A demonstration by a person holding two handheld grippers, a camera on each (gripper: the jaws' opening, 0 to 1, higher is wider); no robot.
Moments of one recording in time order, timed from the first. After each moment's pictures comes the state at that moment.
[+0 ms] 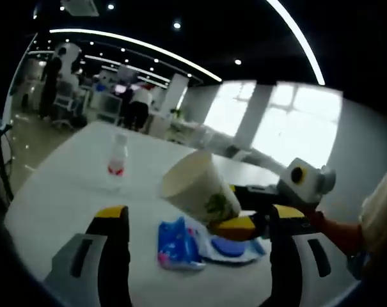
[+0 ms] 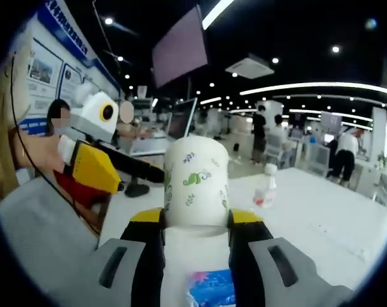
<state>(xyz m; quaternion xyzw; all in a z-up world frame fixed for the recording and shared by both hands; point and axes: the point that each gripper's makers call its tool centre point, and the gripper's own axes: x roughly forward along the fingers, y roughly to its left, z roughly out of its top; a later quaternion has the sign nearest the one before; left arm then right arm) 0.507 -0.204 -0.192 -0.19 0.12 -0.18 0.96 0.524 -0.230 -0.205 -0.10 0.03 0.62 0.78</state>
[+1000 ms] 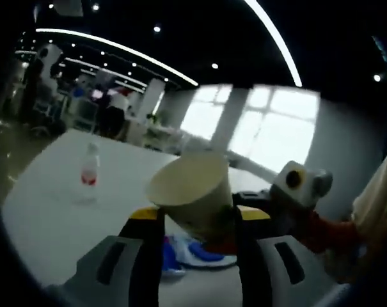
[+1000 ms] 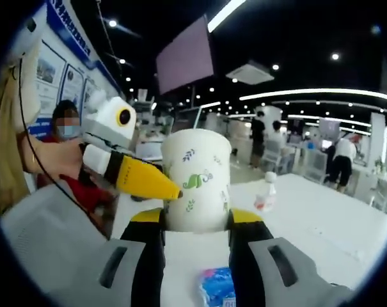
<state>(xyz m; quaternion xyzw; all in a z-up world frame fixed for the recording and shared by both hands) 0.496 -0.241 -0.167 -0.14 0.09 -0.26 0.95 0.499 -0.246 -0.189 -0.10 0.02 0.61 0.79</state>
